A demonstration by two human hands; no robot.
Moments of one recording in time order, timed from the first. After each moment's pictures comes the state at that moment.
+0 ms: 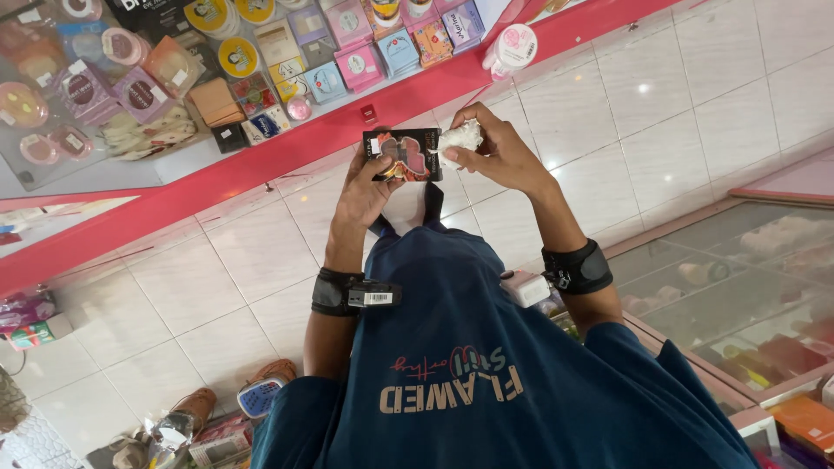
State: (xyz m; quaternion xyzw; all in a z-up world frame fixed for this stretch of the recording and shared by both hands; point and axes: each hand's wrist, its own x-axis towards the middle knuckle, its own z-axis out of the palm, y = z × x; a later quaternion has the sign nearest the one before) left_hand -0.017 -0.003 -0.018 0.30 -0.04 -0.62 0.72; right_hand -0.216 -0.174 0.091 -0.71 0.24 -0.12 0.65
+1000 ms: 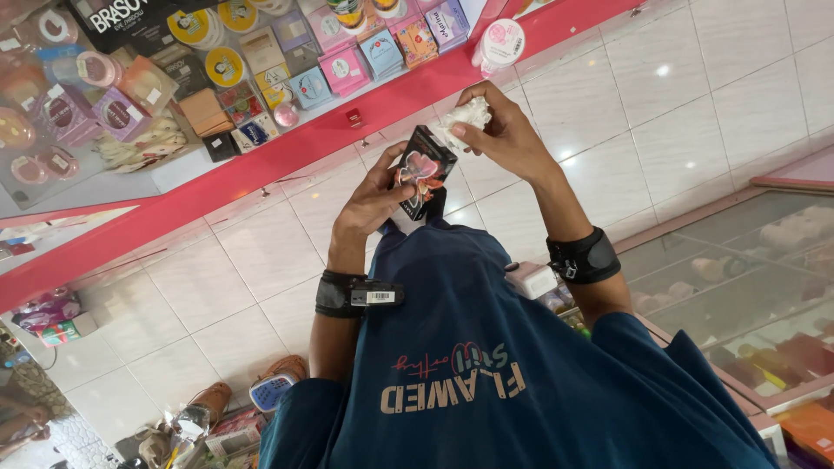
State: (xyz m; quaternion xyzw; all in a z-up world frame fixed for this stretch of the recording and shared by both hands) left_hand -0.049 -0.023 0.002 0.27 -0.15 -0.72 0.63; right_hand -0.238 -0.210 0.094 -0.69 0.27 -0.17 0.65
